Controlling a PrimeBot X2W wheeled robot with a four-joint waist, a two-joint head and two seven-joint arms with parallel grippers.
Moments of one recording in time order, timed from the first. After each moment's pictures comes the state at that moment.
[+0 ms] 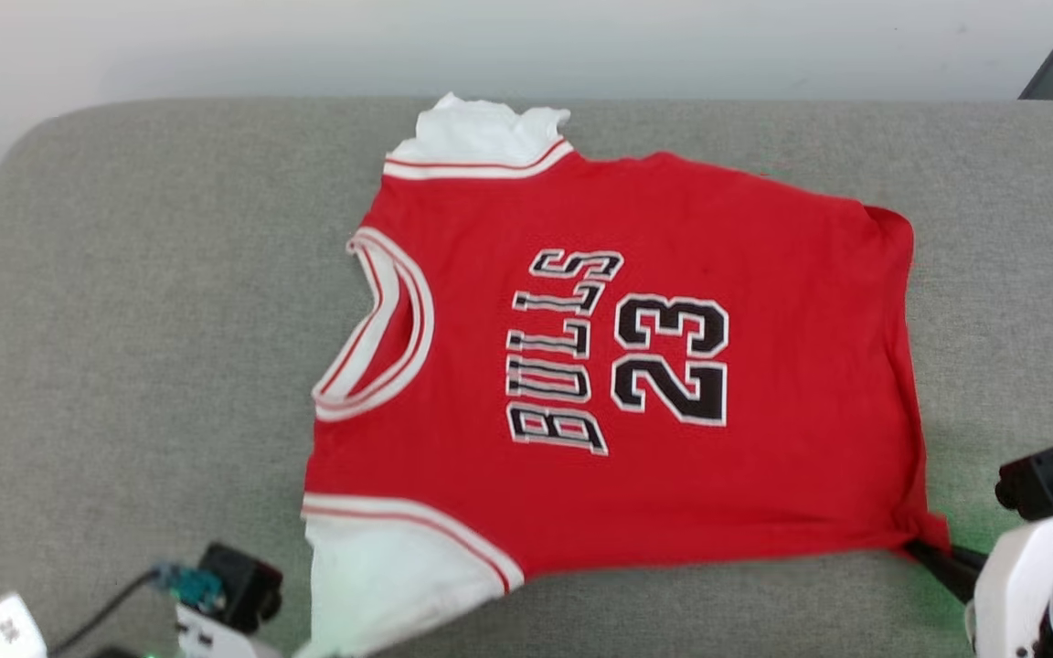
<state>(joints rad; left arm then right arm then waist) -0.56 1.11 -1.28 -0.31 -1.31 0.32 0.16 -0.21 -0.64 0.43 0.19 0.79 0.13 0.44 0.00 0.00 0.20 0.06</state>
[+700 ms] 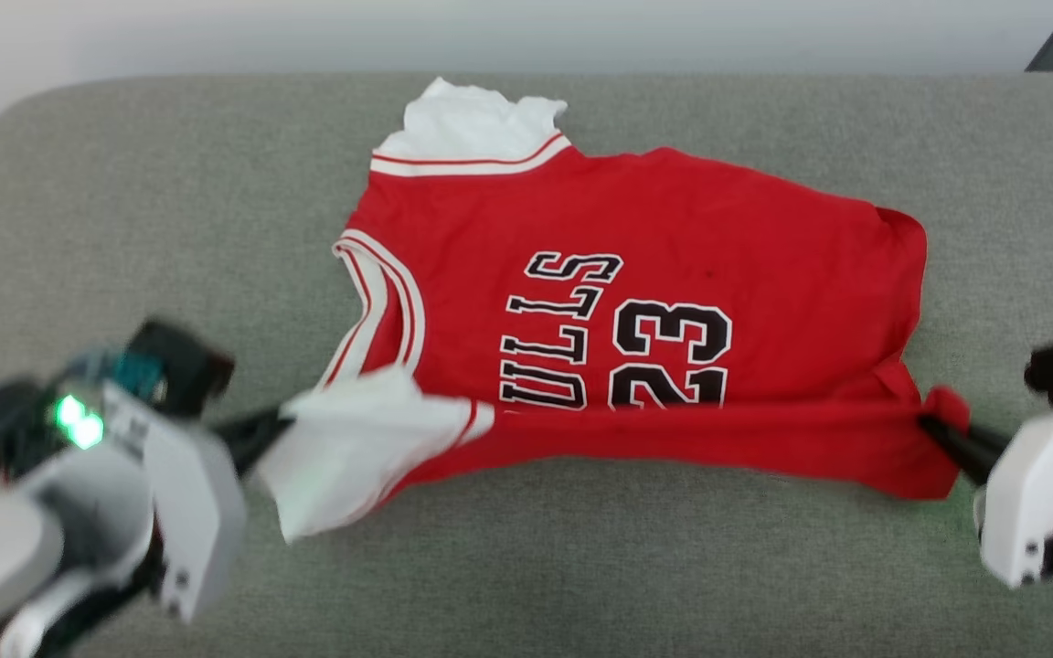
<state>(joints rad) -0.84 1.19 -1.17 -0.34 -1.11 0.25 0.32 -0.22 -0.51 0.17 -0.07 0.62 0.13 0.66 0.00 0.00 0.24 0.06</state>
